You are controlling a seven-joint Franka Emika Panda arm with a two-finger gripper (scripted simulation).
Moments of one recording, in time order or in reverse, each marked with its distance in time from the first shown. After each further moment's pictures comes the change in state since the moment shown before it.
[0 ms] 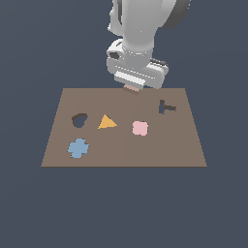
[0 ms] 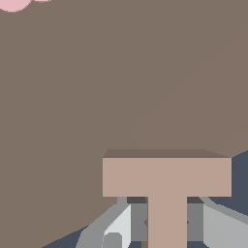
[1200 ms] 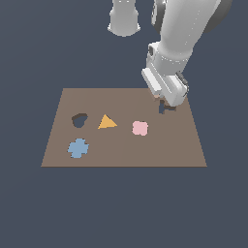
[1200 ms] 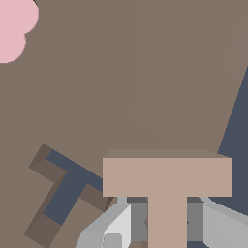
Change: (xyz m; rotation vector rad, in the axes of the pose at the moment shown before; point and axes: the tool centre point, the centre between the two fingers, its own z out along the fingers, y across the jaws) arm -0.010 -0.098 -0.003 0.001 0.000 0.799
